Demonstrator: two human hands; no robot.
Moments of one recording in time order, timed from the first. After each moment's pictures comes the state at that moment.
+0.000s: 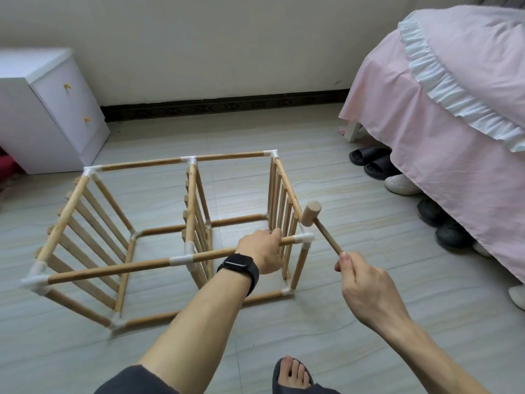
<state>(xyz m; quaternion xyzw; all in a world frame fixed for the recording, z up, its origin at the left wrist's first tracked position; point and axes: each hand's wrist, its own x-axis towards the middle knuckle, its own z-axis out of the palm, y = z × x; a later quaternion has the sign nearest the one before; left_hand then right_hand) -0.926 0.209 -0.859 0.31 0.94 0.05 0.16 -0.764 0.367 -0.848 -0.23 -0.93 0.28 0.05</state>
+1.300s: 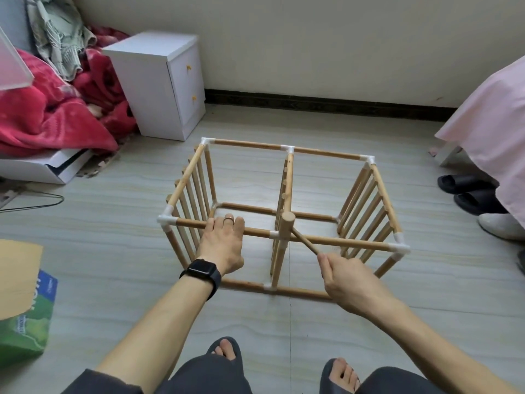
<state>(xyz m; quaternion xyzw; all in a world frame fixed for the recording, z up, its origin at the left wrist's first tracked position) -0.924 -0.035 -0.889 0.12 0.99 -0.05 0.01 -0.833 0.210 -0.841 -0.01 -0.98 0.20 -0.09</state>
